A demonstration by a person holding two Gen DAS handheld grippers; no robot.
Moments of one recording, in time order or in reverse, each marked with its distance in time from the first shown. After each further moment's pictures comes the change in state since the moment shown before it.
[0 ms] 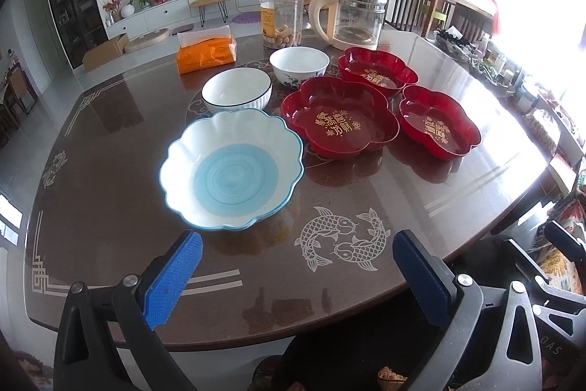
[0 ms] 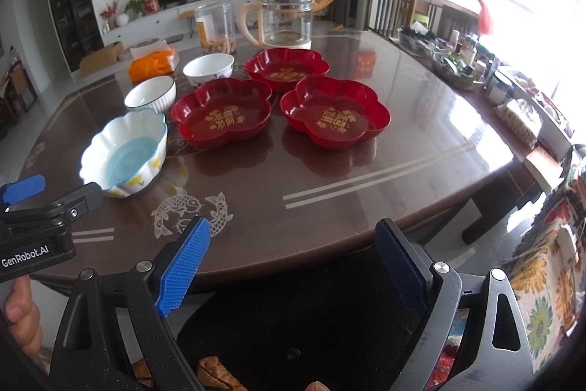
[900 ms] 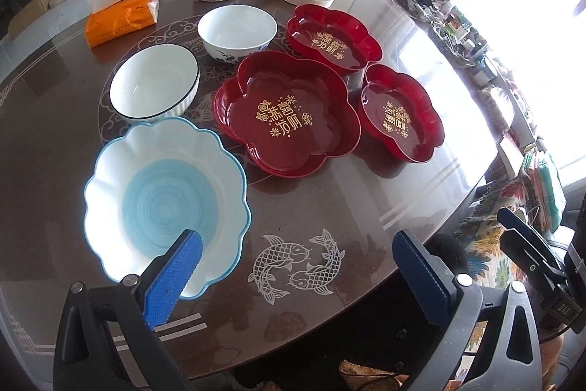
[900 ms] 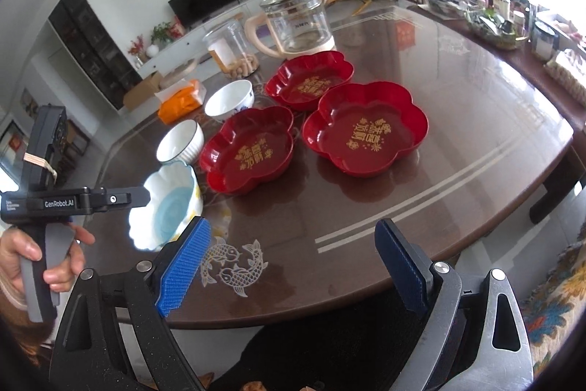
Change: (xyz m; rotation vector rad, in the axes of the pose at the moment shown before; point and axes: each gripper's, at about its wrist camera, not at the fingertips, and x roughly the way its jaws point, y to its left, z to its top) left arm 0.071 0.004 0.098 0.029 0.323 -0.290; right arm 0.035 -0.062 0.066 0.191 0.067 0.338
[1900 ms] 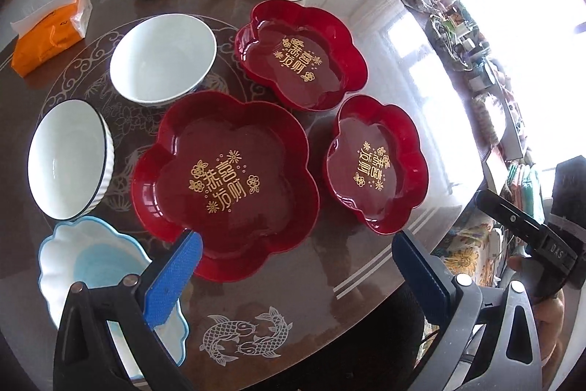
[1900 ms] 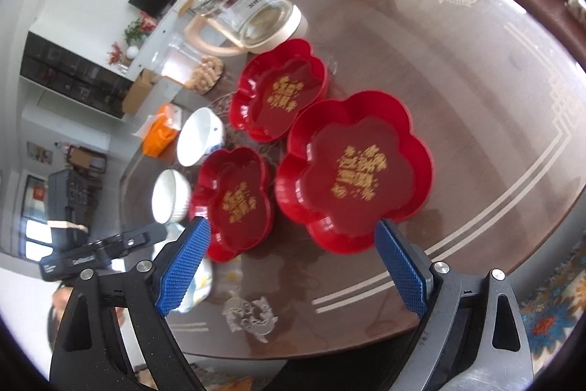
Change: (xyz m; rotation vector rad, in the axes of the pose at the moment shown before) left arm 0.067 -0.040 0.123 -0.016 0.144 -0.086; right arm 0.074 -0.088 0.133 0.205 0.242 -0.031
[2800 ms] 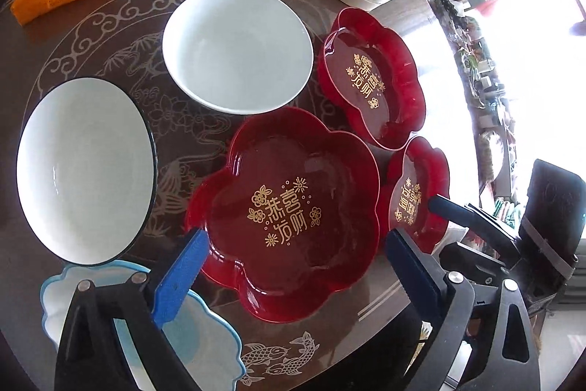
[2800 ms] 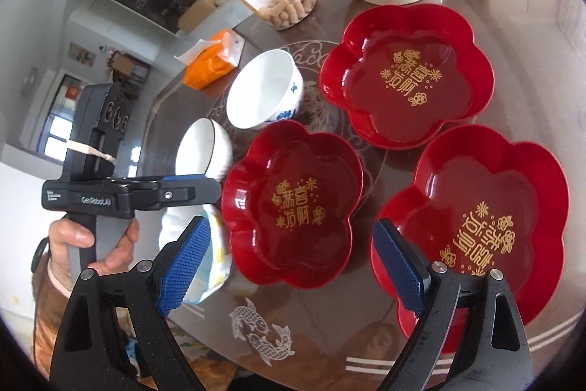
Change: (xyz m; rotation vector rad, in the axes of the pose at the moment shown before) left arm 0.021 0.113 0.031 -0.199 0.045 -0.120; right arm 0.113 0.093 0.030 -0.313 0.215 0.253
